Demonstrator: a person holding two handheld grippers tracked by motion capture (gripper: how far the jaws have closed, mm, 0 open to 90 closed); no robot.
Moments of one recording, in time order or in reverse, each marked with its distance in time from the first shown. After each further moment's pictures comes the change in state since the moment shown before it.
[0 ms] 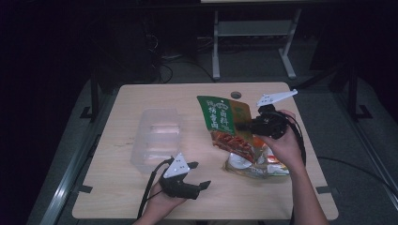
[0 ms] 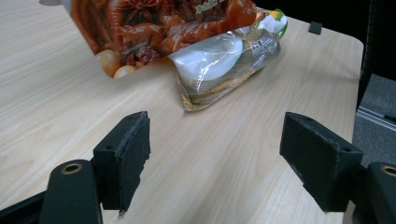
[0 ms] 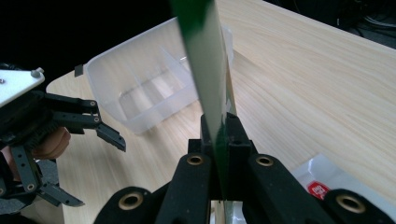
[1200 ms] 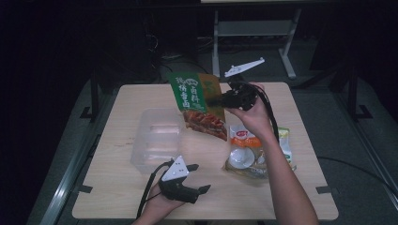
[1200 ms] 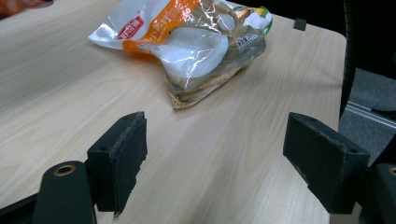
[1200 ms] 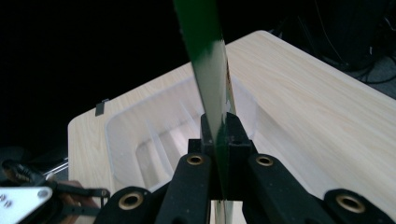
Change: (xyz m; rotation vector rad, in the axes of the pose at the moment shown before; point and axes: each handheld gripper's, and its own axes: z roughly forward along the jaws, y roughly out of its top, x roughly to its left) left arm -0.002 -0.004 -0.002 -0.015 -0.042 0.024; right arm 0.006 0.090 0.048 -0.030 0.101 -0.043
